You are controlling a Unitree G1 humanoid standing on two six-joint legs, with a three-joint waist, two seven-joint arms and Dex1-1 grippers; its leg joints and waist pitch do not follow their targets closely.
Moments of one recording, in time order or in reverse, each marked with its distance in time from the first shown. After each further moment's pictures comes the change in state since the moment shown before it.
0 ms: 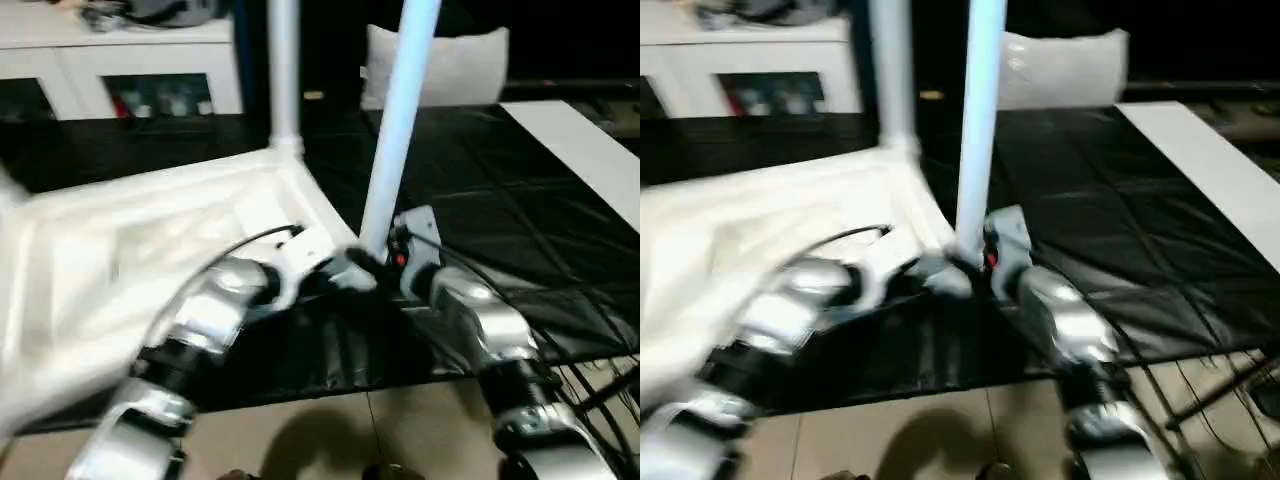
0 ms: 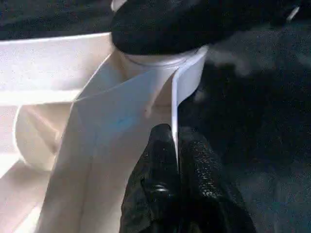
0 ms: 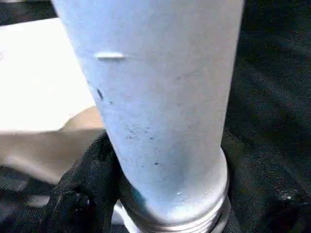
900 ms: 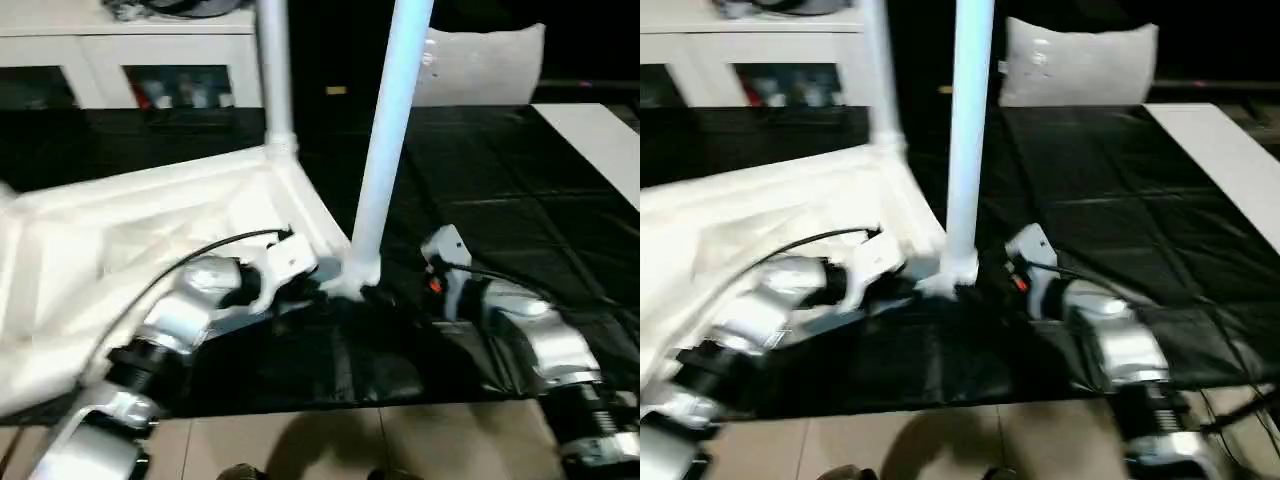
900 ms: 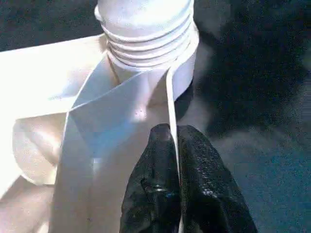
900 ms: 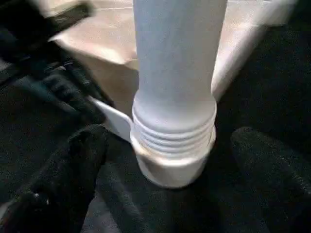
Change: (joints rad) left arm 0.019 0.266 -0.063 -0.010 -0.069 -0.259 -0.395; right arm 0.147 -0.323 0.114 -0.200 0.084 -0.074 0.590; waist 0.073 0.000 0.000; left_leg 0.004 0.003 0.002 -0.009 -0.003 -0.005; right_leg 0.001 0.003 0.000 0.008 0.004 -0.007
